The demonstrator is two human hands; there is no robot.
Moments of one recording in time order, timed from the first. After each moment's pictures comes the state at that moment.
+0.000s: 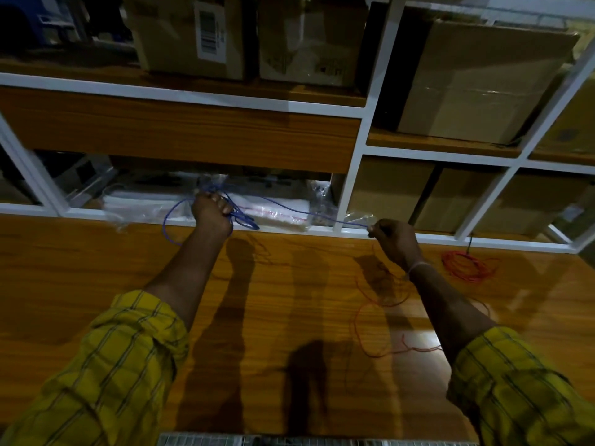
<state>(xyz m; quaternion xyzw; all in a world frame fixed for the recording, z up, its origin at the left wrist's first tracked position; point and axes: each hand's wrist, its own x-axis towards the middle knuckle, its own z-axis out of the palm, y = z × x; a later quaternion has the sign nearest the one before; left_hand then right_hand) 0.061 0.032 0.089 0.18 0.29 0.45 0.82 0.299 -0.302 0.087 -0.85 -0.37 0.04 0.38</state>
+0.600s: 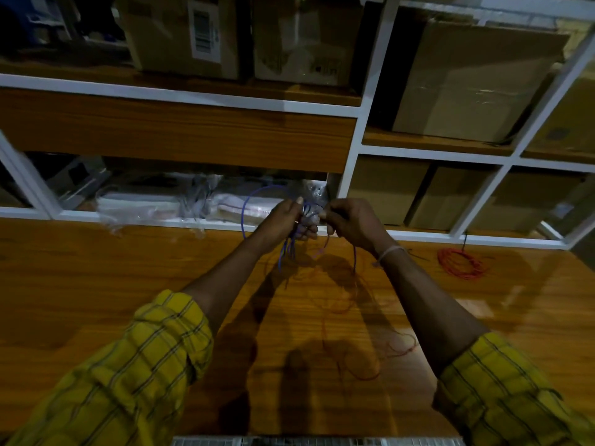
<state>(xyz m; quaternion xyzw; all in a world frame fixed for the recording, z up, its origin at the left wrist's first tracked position) 0.119 -0.087 0.097 0.67 0.17 0.18 0.70 0.227 -0.250 0.145 -0.76 -0.54 0.05 0.37</state>
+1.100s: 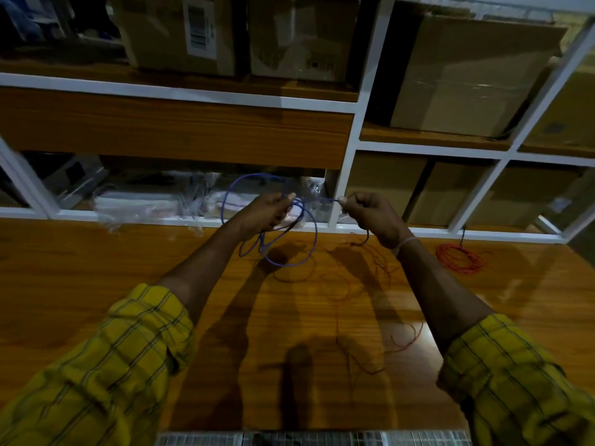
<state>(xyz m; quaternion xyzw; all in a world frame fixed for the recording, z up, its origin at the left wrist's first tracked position) 0.099 -0.048 0.109 0.76 0.19 0.14 0.60 0.265 -0.269 0.135 -0.71 -0.42 0.19 0.53</state>
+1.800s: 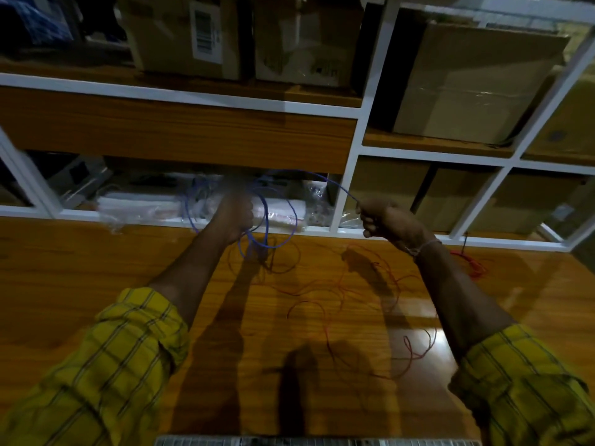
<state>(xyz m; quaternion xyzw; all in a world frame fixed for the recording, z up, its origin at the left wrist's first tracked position) 0.085 0.007 0.086 0.47 0.30 0.26 0.79 0.288 -0.287 0.147 -0.69 -0.35 0.34 0.54</state>
